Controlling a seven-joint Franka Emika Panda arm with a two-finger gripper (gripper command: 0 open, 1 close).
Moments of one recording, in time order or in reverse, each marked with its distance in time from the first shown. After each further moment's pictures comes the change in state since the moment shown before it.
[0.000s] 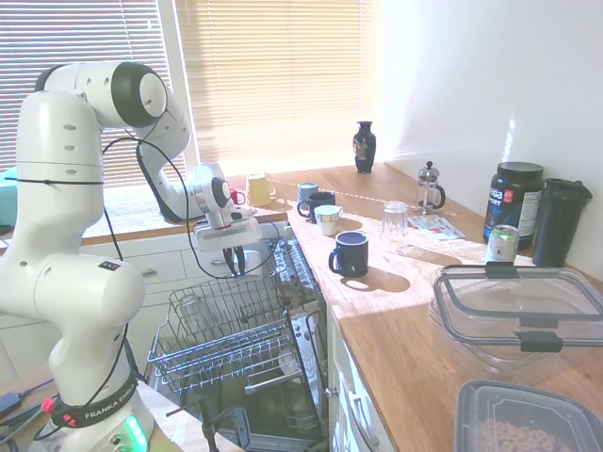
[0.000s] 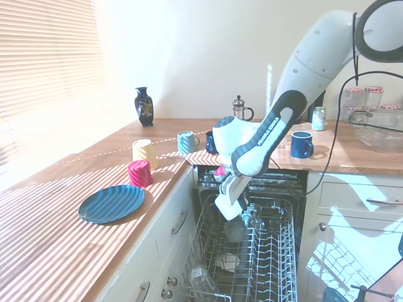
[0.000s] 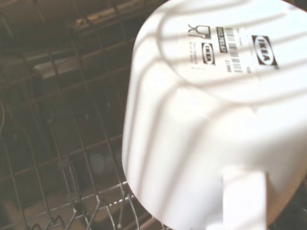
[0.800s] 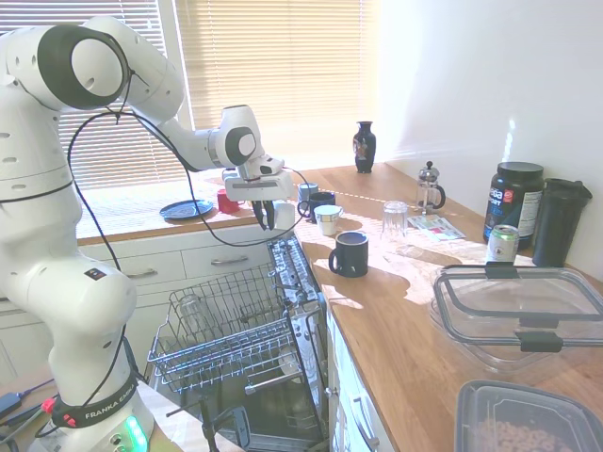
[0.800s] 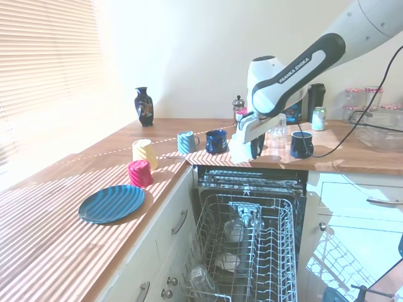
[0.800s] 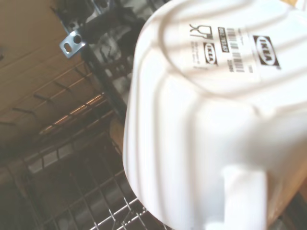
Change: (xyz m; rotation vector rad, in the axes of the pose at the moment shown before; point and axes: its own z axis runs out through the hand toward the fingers) arm 0.087 0.141 -0.105 0.186 0.038 0.262
